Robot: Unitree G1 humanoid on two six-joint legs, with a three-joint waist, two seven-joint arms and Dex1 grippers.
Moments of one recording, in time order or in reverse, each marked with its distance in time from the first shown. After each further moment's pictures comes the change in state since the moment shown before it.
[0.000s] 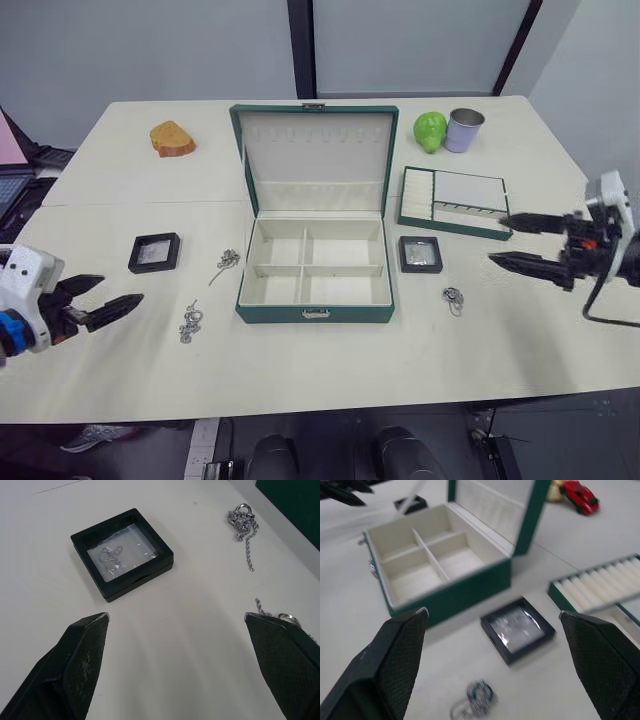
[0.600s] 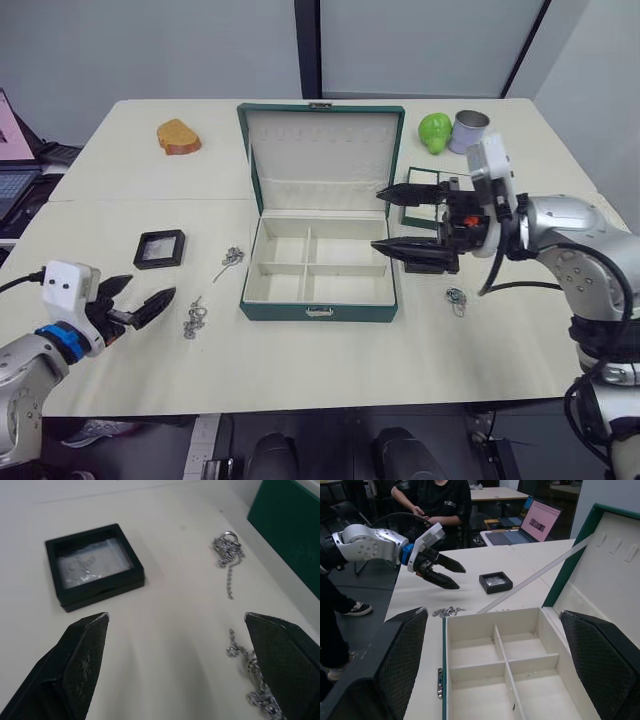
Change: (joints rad) left arm 0.038 -0.222 0.019 -0.237 -0.029 -0.006 0.267; right arm -0.294 0.304 0.263 -0.154 0.034 0.064 -0.192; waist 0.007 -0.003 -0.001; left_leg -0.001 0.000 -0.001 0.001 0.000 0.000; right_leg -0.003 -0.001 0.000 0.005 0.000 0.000
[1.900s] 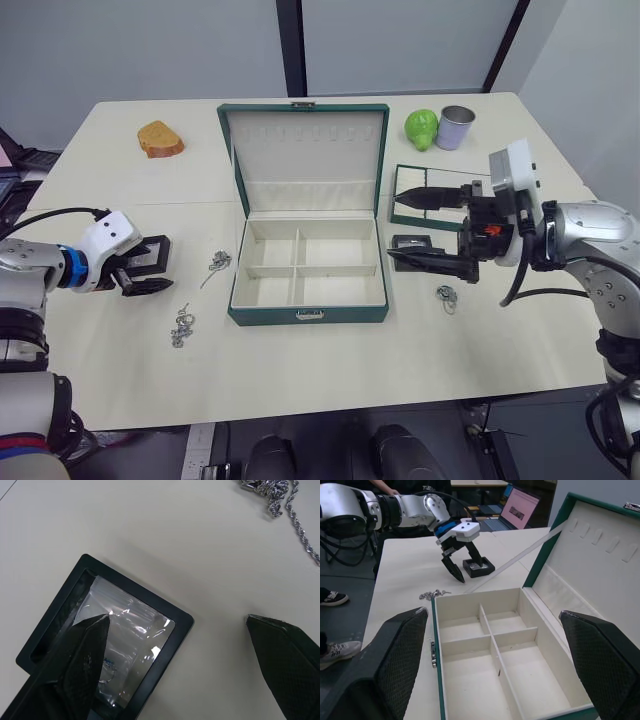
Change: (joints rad) left arm -0.805 0.294 -0.609 1.093 0.511 -0.557 -0.515; right arm 0.091 -0.105 -0.085 -0.133 0.048 0.044 -0.031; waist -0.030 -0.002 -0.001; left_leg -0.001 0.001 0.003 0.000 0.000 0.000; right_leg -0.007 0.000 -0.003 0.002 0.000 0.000
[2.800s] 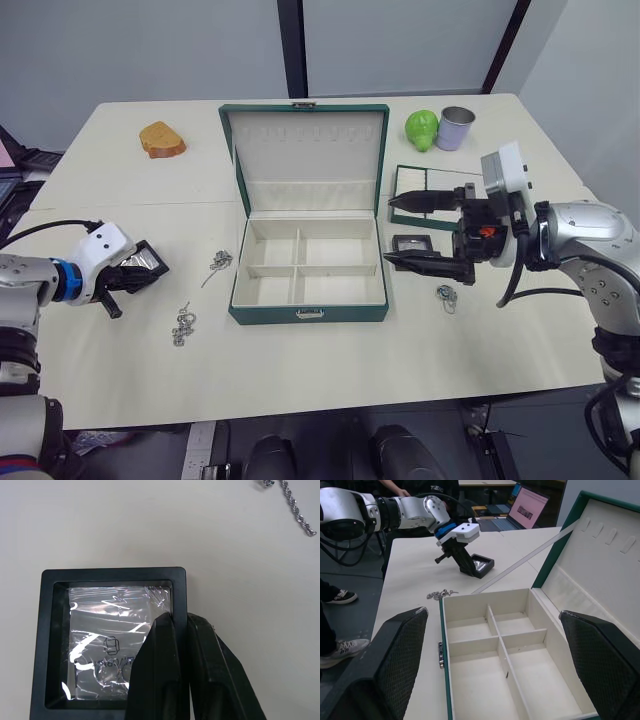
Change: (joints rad) left arm 0.133 0.011 0.053 -0.111 -0.045 0.042 0.029; right arm -0.021 0.002 0.038 0.021 0.000 -0.018 0.014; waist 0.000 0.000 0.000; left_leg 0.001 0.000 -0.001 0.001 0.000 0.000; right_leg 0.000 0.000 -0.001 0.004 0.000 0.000
